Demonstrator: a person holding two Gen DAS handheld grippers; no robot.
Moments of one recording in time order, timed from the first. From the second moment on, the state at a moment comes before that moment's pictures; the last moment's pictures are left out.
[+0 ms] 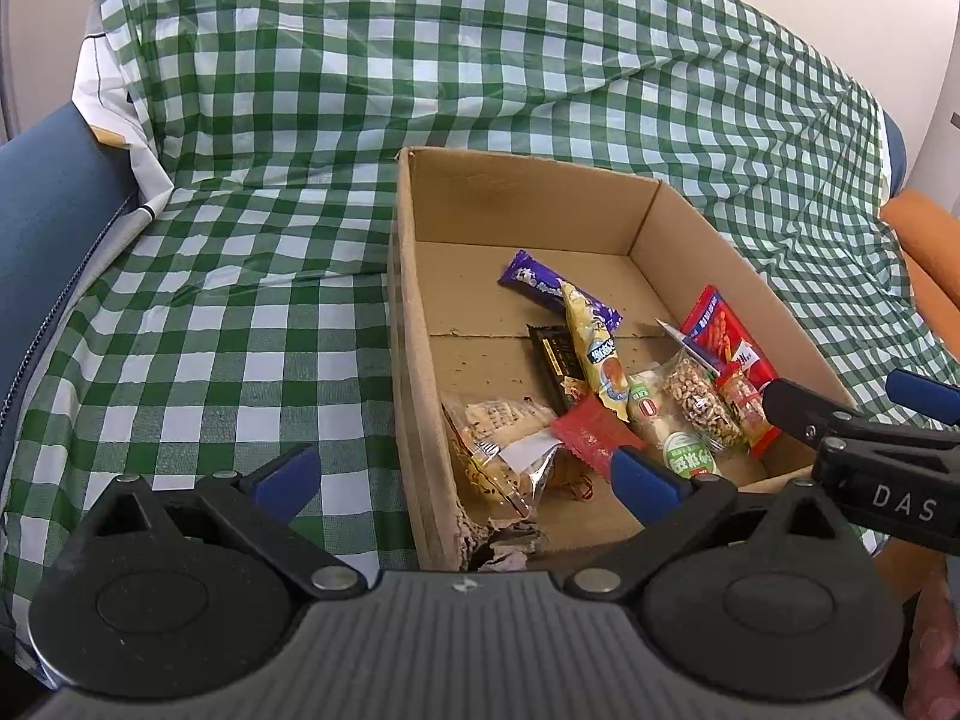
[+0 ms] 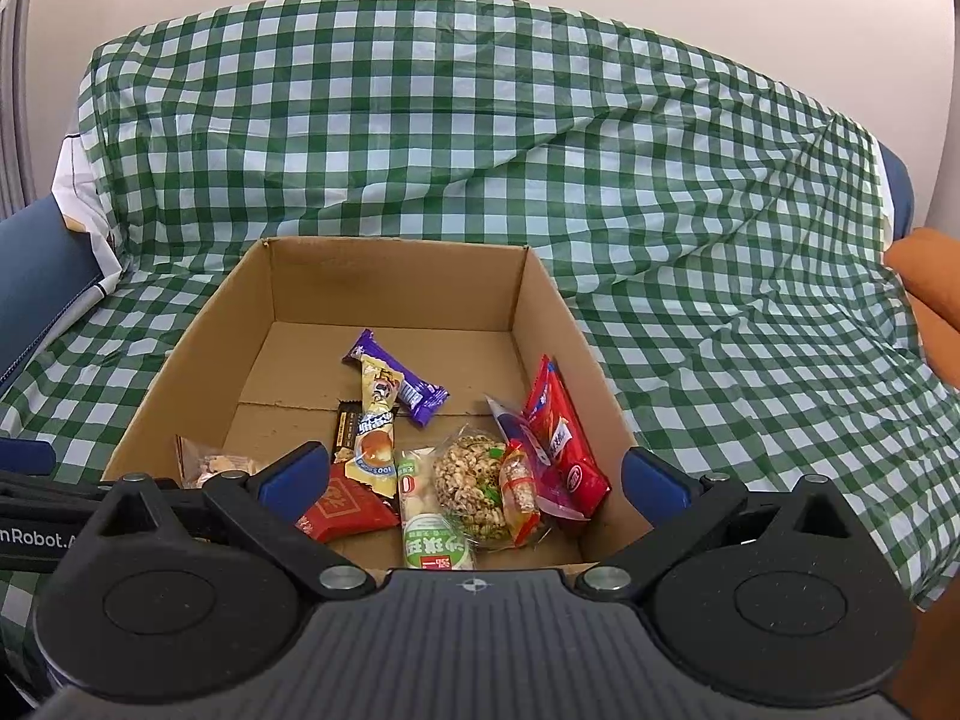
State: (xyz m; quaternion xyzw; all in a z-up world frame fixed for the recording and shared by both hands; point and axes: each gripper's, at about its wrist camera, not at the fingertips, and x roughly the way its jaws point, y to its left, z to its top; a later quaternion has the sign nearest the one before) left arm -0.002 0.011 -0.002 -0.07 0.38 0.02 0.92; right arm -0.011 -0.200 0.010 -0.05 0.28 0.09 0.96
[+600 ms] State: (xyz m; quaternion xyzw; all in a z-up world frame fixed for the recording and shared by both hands) left arm -0.002 0.012 -0.003 -0.07 0.38 0.02 0.92; right arm -0.010 -0.198 0.010 -0.06 0.27 0.09 0.96
